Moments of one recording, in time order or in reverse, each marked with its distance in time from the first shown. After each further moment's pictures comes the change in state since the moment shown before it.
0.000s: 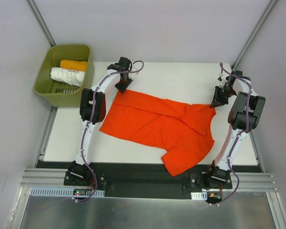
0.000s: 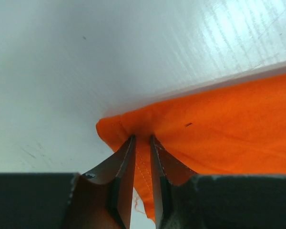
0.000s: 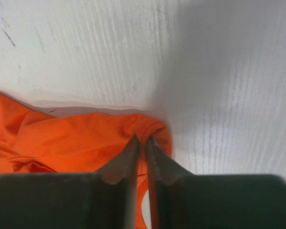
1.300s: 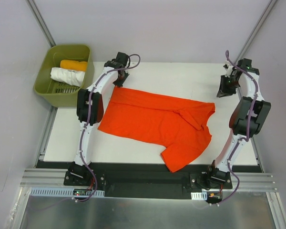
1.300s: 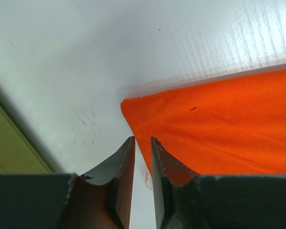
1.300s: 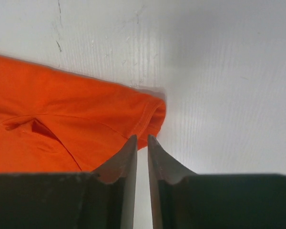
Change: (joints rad) left arm -0.002 -0.078 -0.010 0.025 -0.183 -0.046; right arm -0.003 -0.158 0.090 -0.043 0.068 -0.071
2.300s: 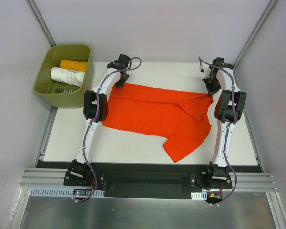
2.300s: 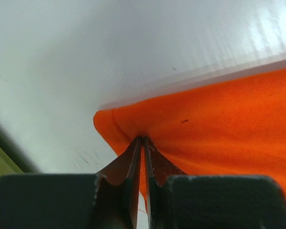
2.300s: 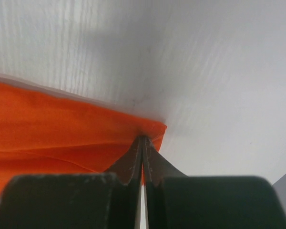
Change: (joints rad) left arm 0.019 0.239 0.276 -0.090 -0.027 0.056; right arm 0.173 0.434 0.409 -0.112 0.287 -0.250
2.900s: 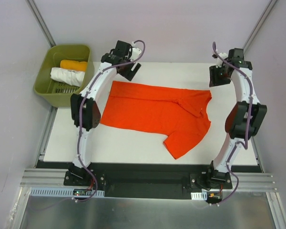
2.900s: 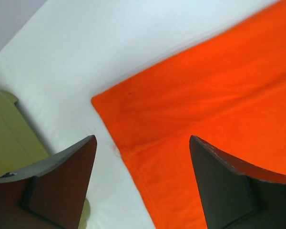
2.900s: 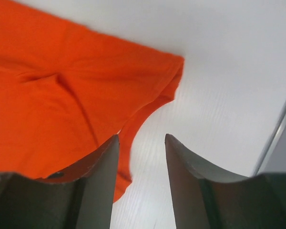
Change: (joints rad) left arm -0.061 -0.369 -0.206 0.098 0.164 -0.034; right arm -0.026 -0.462 -0.327 0.160 -0.192 0.120
